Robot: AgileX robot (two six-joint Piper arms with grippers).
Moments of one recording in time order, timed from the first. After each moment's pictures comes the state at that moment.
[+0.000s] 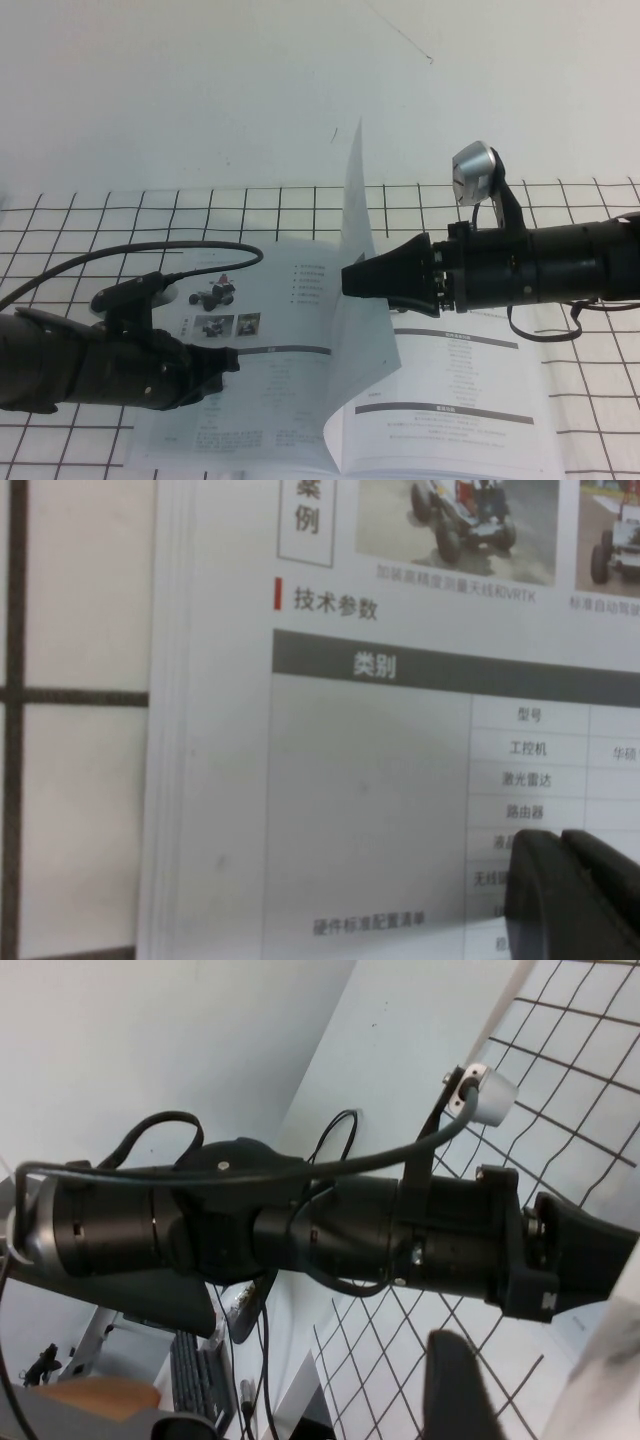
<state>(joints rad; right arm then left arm) 0.28 1.88 -1.02 1.70 1.22 -1.29 -0.23 1.74 -0.69 -1.39 0.32 0.97</state>
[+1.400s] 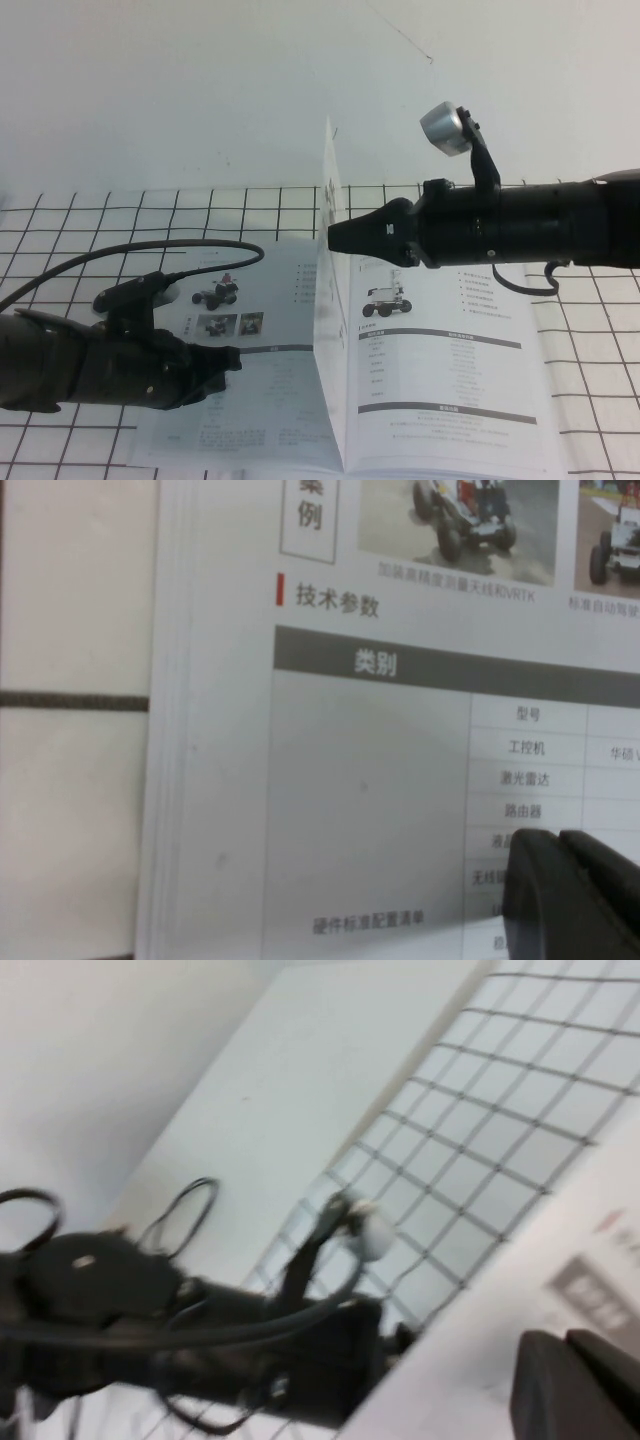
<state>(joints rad) 0.35 1.84 -1.13 1.70 0.93 -1.35 -0.23 1.75 -0.69 -1.44 0.33 1.00</state>
